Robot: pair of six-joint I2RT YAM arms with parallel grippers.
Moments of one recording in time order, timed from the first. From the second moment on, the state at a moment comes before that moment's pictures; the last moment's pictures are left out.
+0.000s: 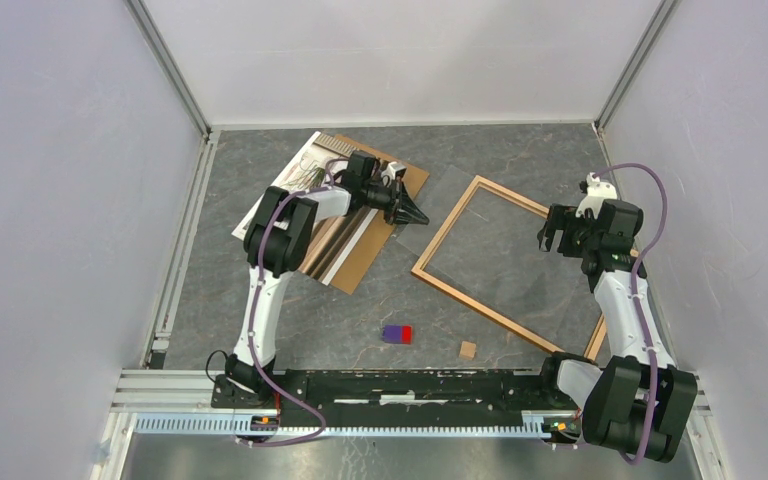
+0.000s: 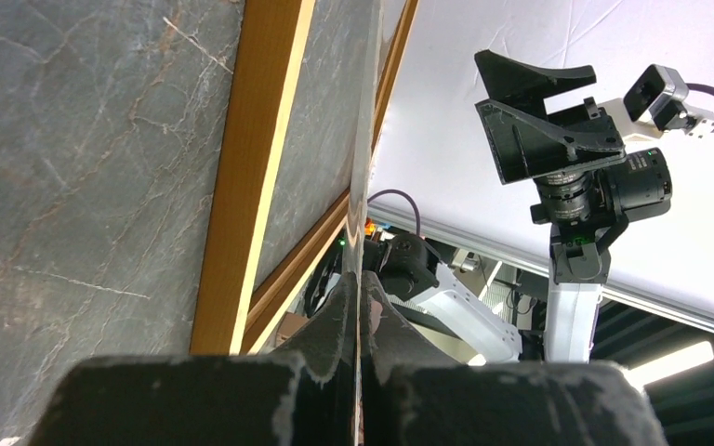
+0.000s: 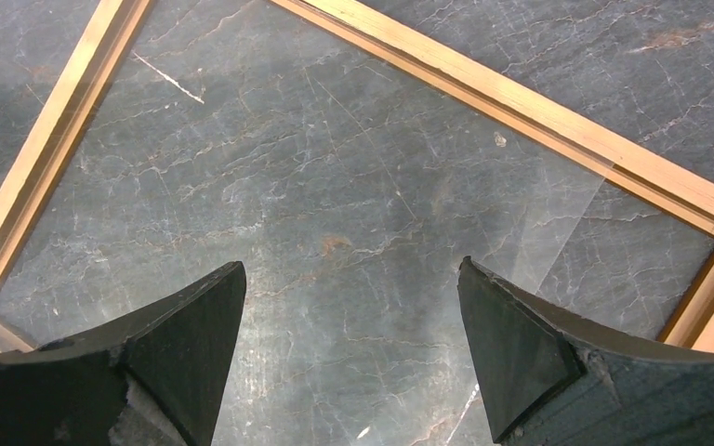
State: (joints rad) left arm -0.43 2.35 1.57 0.07 1.14 -1.03; right arm -0.26 1.07 0.67 -0.26 -0.26 -0.03
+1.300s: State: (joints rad) left arm -0.45 2.36 1.35 0.66 1.14 -1.42; right arm -0.25 1.07 0.65 -0.25 -0.27 -0.02
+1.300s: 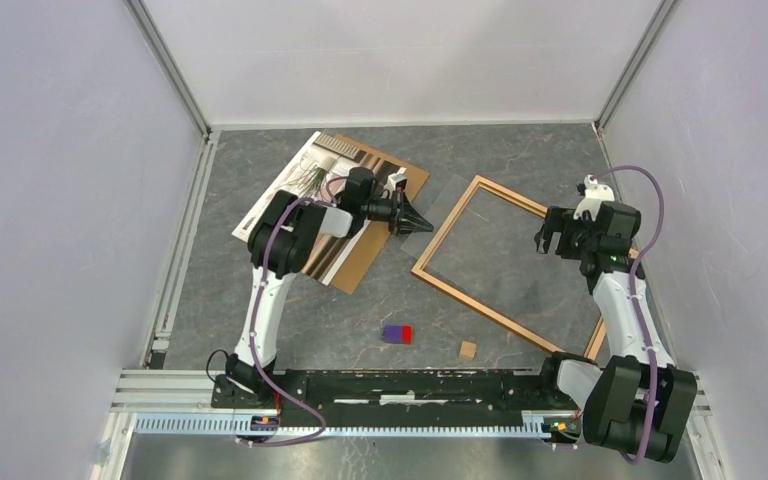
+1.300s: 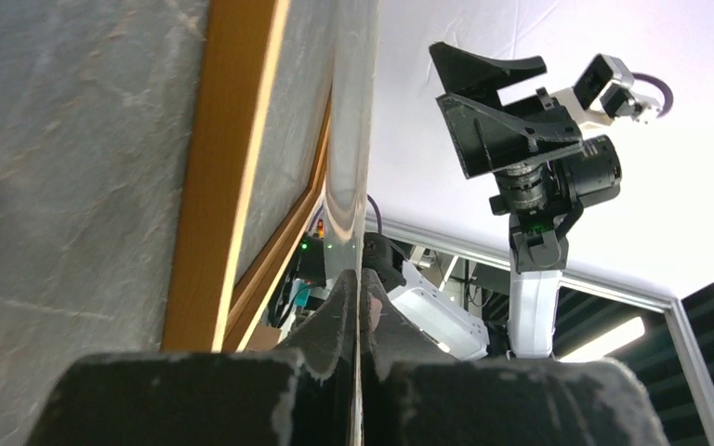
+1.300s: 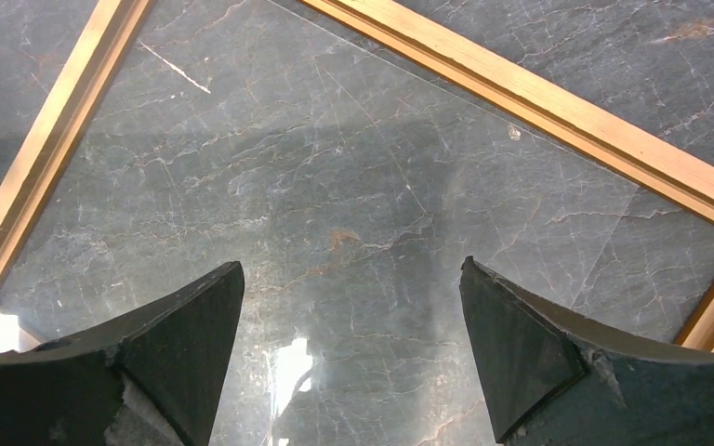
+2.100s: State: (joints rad) left arm -0.31 2.34 1.66 -0.49 1.01 -0.55; right arm -0.28 1.20 0.54 -0.16 -0.30 0.13
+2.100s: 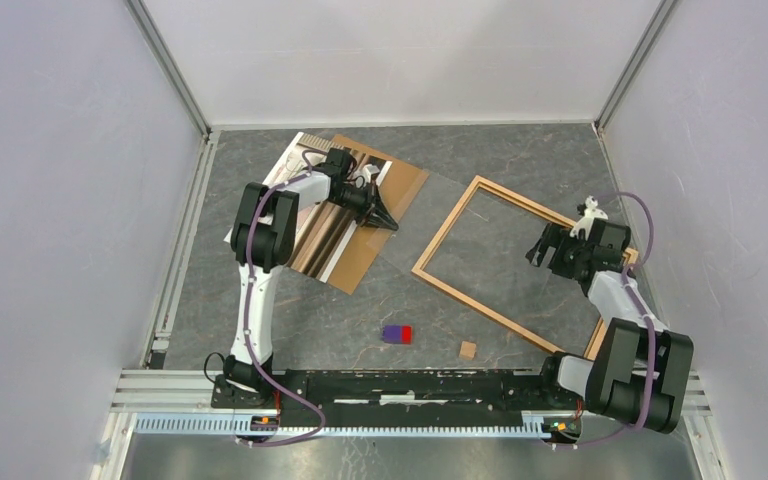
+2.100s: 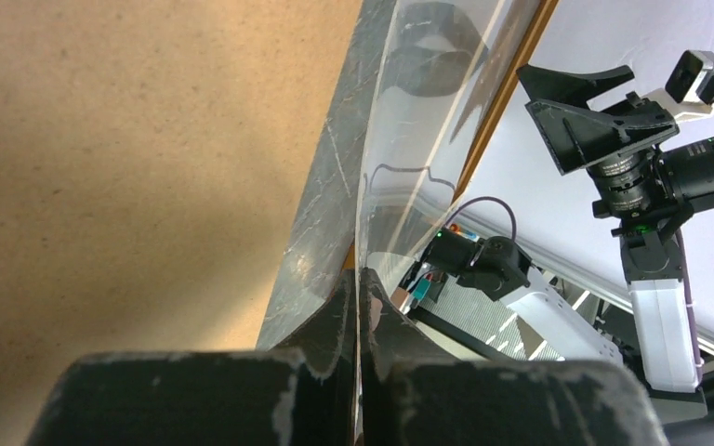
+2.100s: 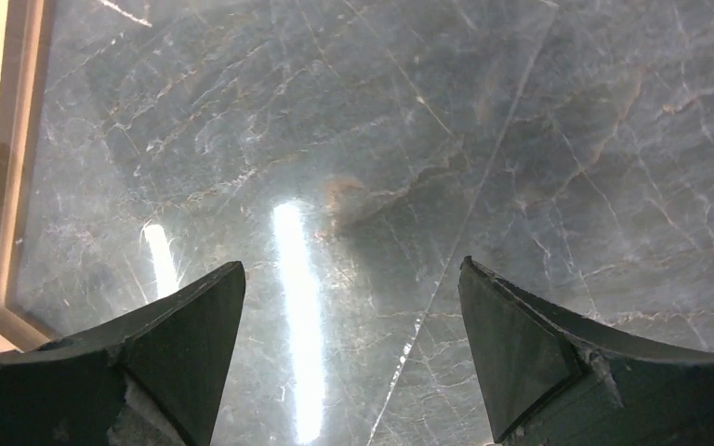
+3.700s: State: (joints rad) left arm -0.26 2.30 1.62 -0.44 0.99 -0.56; right arm -0.50 1.34 0.11 0.69 -0.81 0.55
